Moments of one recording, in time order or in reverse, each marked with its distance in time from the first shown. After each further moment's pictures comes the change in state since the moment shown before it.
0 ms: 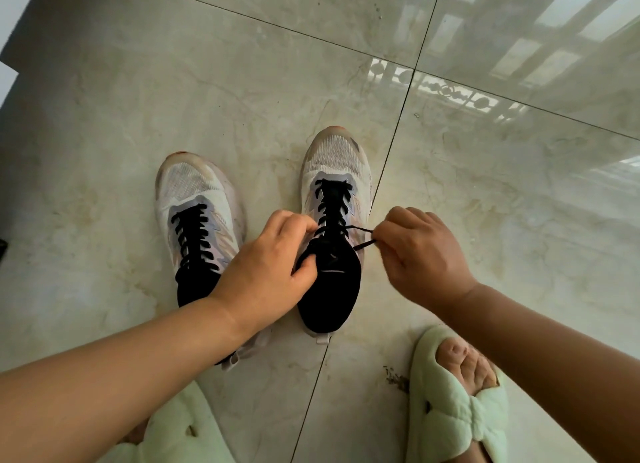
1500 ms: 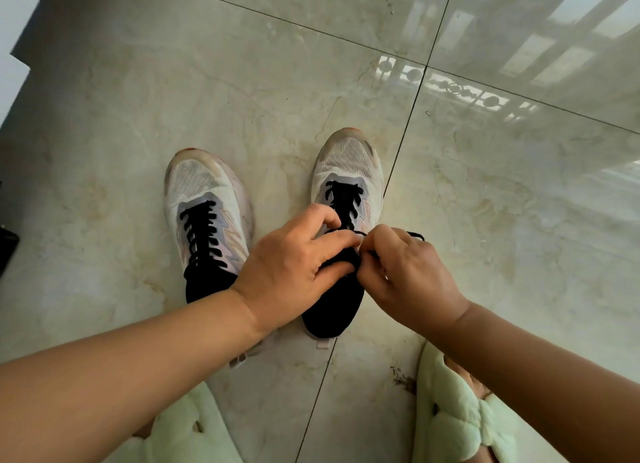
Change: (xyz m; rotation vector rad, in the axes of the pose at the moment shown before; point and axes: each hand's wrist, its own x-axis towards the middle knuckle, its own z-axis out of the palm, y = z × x) left_hand 0.005 0.010 0.000 0.038 0.071 0.323; right_hand -0.005 -0.034 0.006 0.264 0.125 -0.043
